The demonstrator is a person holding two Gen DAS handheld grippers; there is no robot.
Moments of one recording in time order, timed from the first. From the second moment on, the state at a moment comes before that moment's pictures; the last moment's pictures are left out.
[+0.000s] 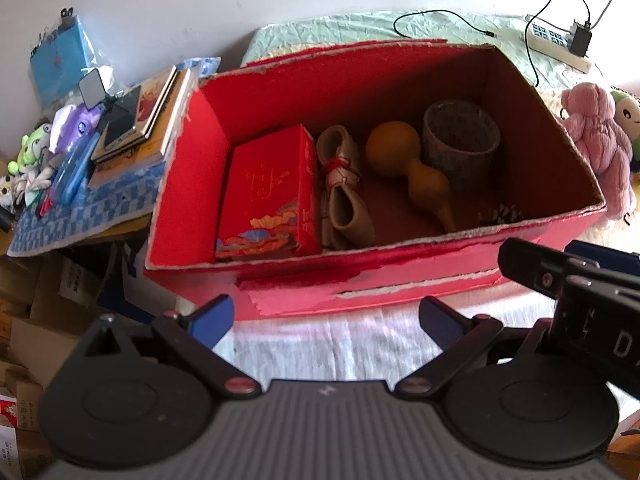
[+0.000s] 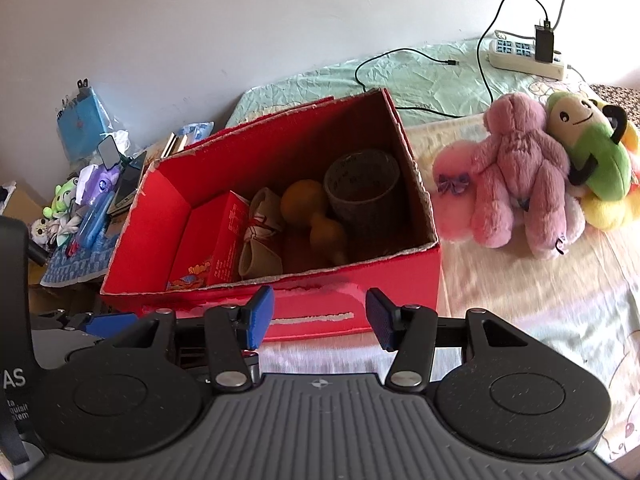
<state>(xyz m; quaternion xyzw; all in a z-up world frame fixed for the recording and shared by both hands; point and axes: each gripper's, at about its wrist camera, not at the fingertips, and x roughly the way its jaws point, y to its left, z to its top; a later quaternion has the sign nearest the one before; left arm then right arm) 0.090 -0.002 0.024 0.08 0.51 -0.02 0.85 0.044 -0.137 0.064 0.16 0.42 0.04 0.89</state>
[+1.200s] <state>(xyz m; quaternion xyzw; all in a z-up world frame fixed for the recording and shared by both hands) 0.105 0.008 0.079 0.09 0.44 -0.01 0.89 0.051 -0.143 0.096 0.14 0.36 0.01 0.92</state>
